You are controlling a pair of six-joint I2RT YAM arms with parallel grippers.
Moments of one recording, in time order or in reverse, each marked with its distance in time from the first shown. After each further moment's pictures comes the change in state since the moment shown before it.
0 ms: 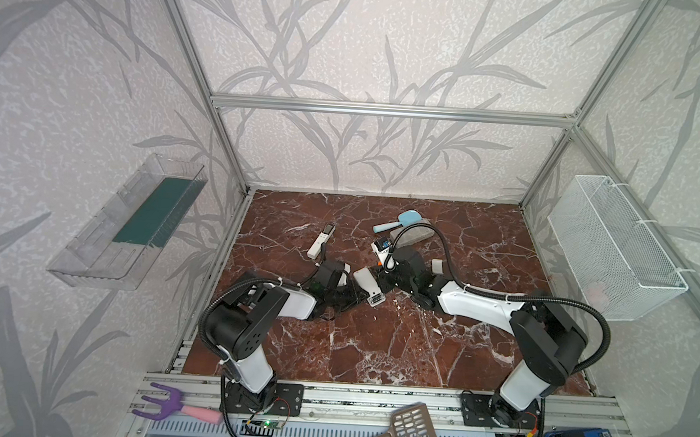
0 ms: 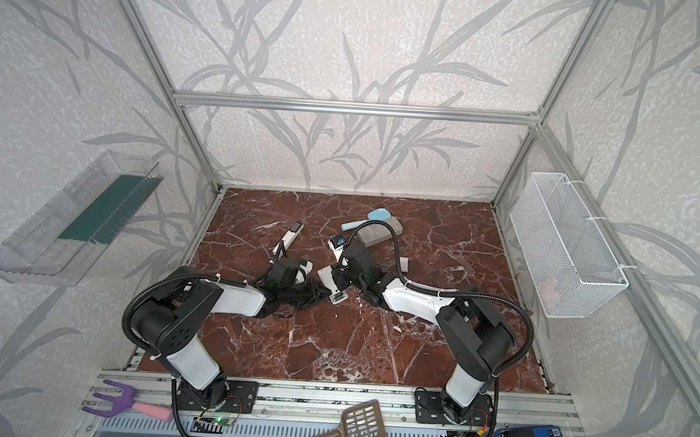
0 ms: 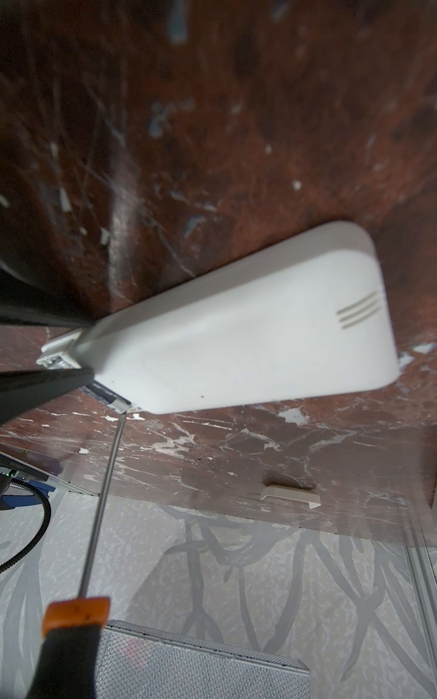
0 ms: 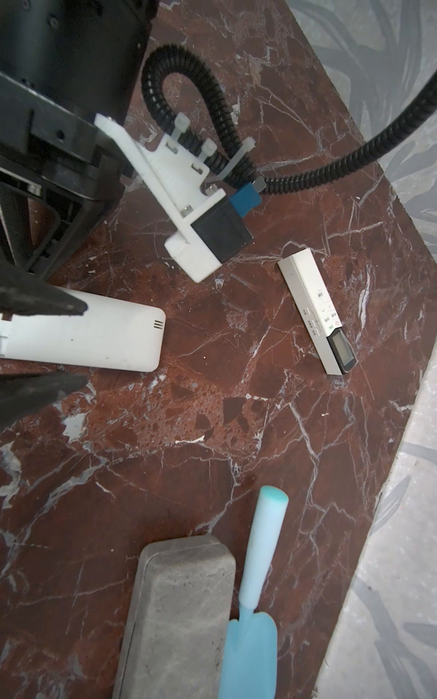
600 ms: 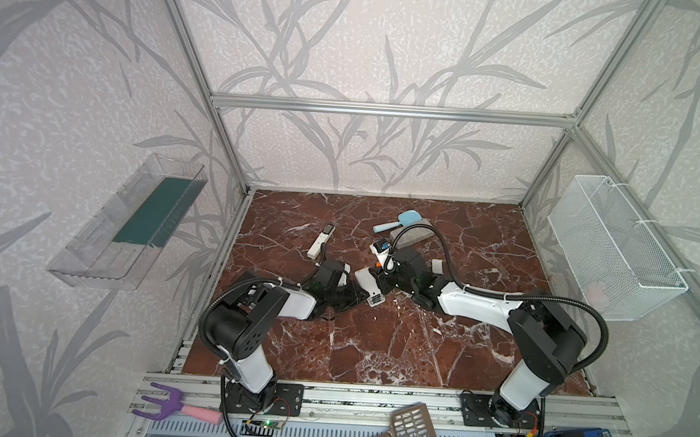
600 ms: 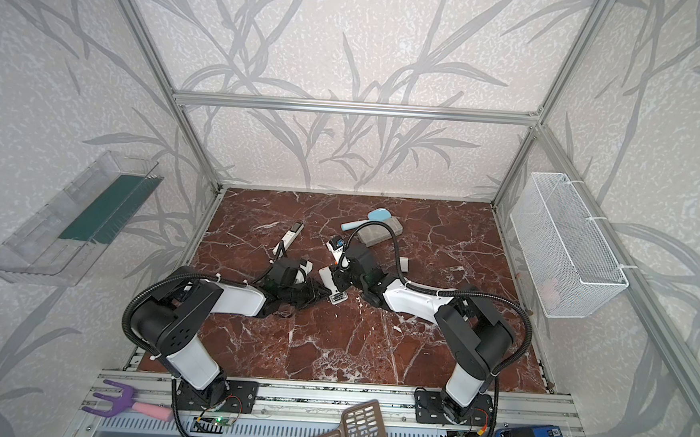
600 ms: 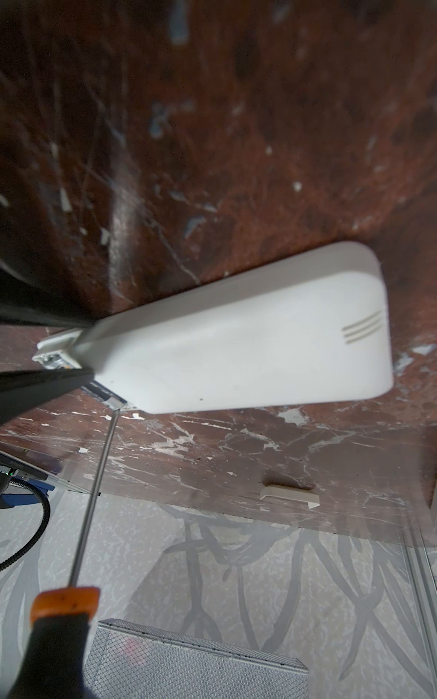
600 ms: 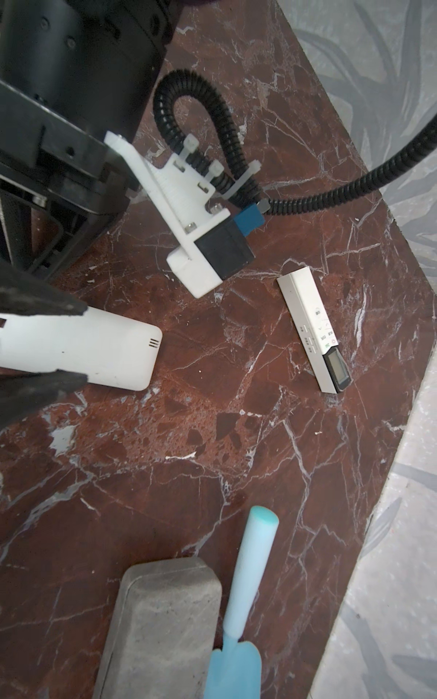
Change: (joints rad) left arm -0.001 0.000 0.000 0.001 -0.001 -0.008; right arm -0.003 0.010 -0.027 0.058 -0.052 -0.019
